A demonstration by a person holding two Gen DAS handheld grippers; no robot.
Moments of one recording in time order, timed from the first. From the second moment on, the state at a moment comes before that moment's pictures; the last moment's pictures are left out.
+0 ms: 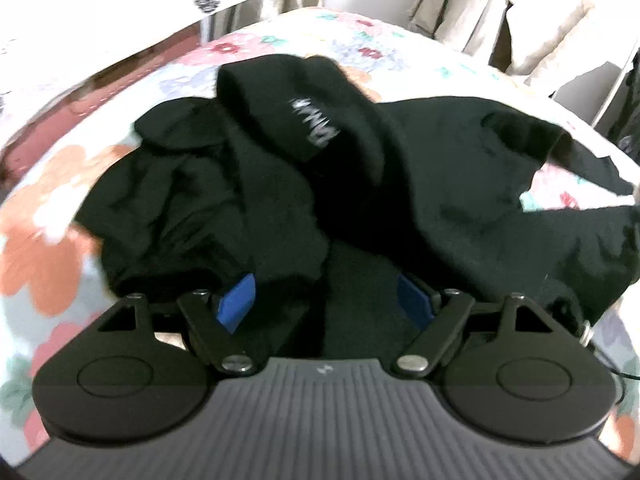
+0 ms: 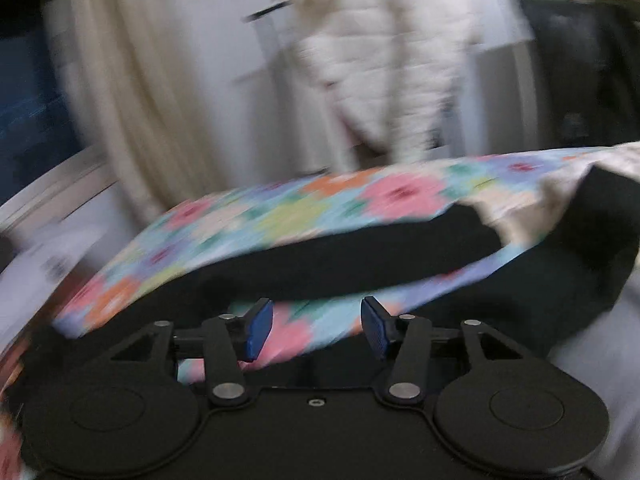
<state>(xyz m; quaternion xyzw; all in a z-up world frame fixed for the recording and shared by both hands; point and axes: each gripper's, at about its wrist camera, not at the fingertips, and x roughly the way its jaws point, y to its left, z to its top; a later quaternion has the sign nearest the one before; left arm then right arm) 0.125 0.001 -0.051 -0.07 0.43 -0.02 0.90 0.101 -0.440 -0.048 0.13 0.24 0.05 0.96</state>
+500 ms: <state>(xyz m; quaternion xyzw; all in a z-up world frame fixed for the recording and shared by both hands) 0.124 0.008 -0.091 -0.16 0.52 0.00 0.84 0.023 -0.376 -0.015 0.07 0.17 0.24 0.95</state>
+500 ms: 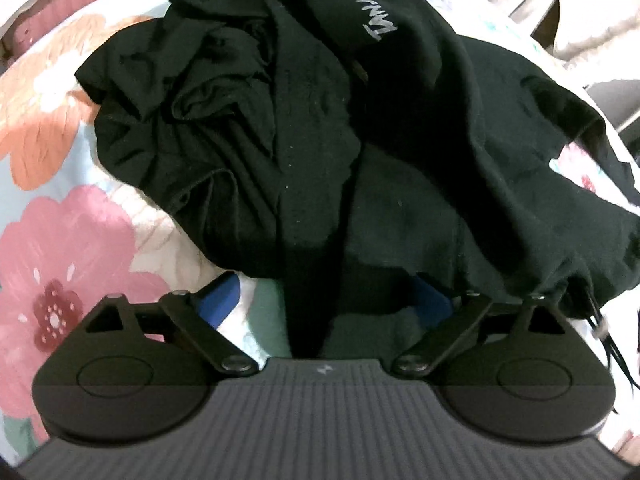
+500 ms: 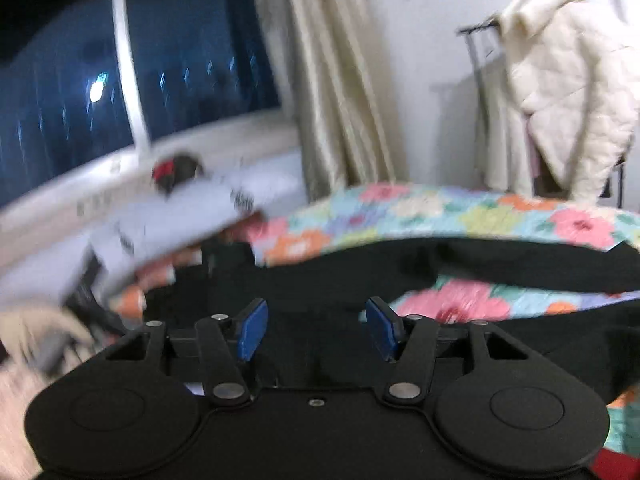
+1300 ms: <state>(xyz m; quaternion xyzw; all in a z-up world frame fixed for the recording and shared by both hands) 0.055 0.014 -0.025 -0.25 0.33 -0.05 0.91 0.068 -0.221 -0.116 -0.21 0.23 0.31 0.90</state>
